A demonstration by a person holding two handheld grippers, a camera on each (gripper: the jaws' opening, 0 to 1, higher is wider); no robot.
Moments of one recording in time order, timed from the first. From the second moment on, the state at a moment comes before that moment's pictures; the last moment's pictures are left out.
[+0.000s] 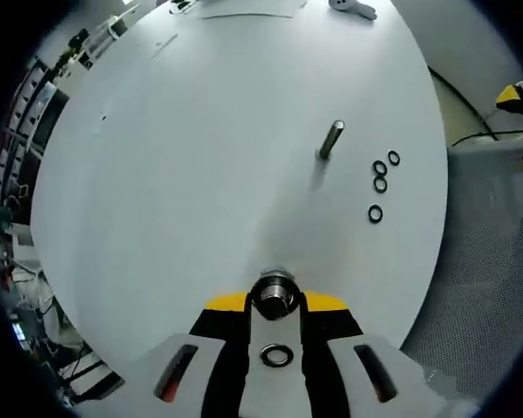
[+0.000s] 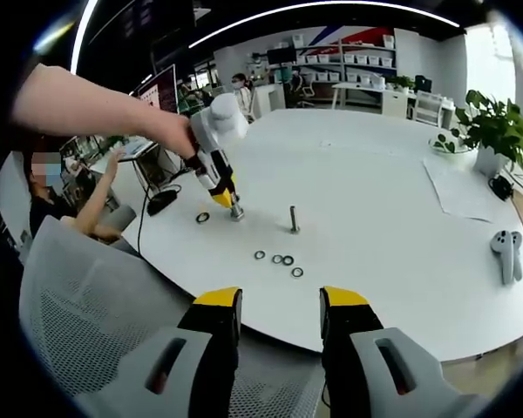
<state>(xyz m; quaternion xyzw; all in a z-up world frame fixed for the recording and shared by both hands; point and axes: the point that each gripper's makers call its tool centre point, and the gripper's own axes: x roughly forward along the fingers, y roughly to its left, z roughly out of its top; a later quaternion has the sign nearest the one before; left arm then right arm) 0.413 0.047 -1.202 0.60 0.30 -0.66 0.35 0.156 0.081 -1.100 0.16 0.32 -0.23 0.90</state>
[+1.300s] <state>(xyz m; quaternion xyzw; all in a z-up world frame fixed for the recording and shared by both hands) 0.441 0.062 -1.216 0.54 0.32 -0.64 0.44 0.155 0.084 -1.103 0.16 0.34 -0.23 0.90</state>
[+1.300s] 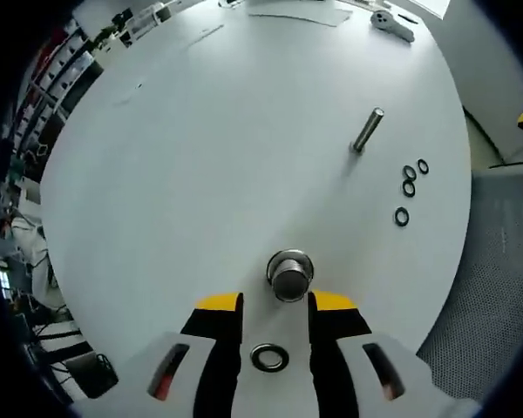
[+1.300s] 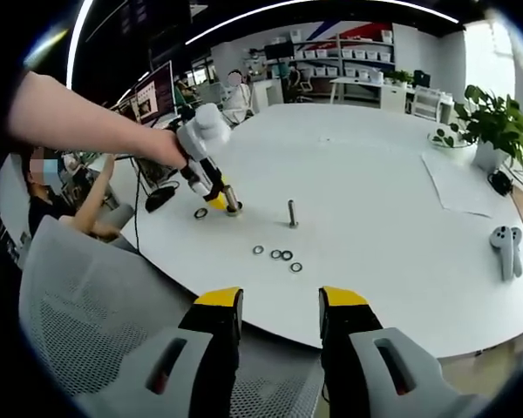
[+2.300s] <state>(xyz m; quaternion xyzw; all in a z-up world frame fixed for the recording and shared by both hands) 0.469 0.122 -1.237 0.52 0.37 -0.62 0.45 0.153 0.083 -1.105 0.16 0.34 -0.23 0.90</state>
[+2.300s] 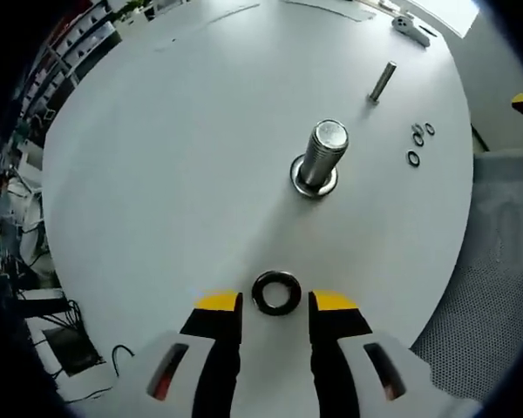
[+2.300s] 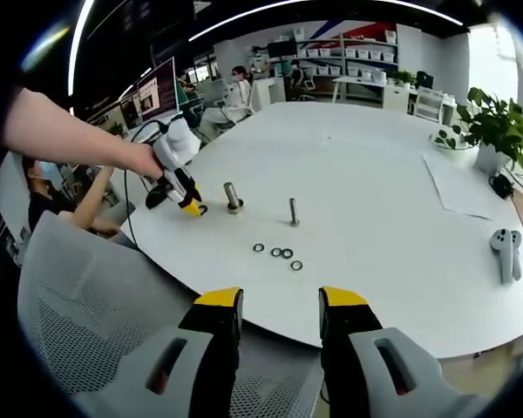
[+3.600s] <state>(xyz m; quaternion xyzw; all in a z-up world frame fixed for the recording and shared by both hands) 0.472 0.121 -1.246 0.55 0.38 -0.61 0.43 0.155 0.084 -1.103 0.16 0.34 -0.22 0.90</state>
